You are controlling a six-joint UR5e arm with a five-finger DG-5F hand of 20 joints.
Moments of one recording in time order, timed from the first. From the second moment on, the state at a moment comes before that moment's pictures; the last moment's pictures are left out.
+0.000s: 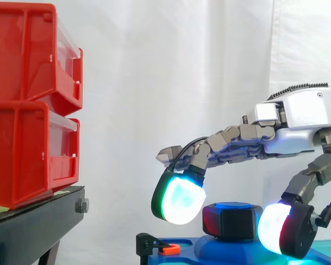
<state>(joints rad) -0.01 -2.19 -1.26 -2.90 -1.69 -1.39</state>
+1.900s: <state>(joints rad) -0.04 -2.19 -1.26 -2.92 -1.74 -1.40</state>
